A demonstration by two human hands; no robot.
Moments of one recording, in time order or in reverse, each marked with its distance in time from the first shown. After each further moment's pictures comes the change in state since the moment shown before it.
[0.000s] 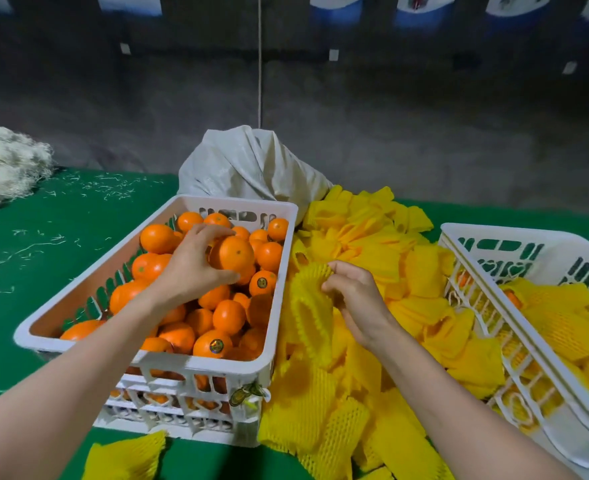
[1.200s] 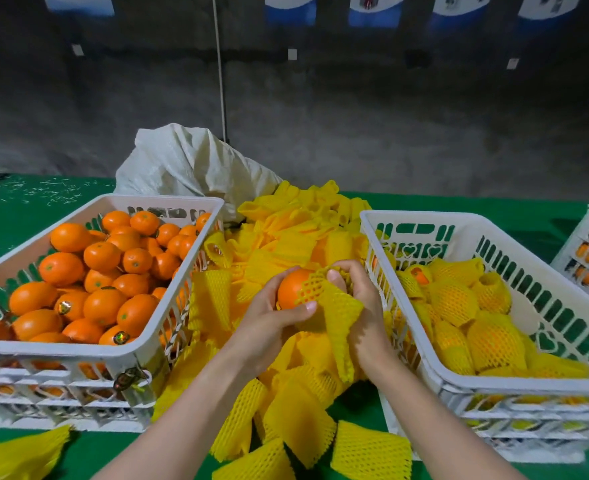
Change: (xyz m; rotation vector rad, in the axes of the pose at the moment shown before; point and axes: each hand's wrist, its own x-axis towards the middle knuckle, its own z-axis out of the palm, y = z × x) left_hand -0.080 0.202 0.183 -1.214 -0.292 -0.356; right_hand -0.081 -0.010 -0.147 -0.425 0.306 -0.332
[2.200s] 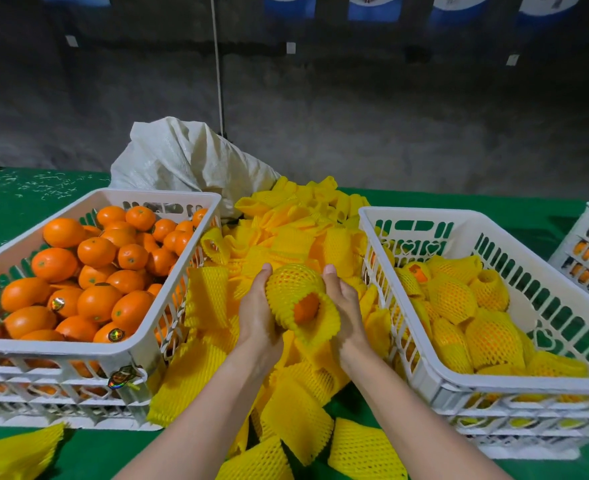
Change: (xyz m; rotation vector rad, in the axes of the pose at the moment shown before) left_hand 0.021 -0.001 0.015 -0.347 0.525 -0.102; right_hand 0.007 0.009 0.025 0.273 0.026 0.405
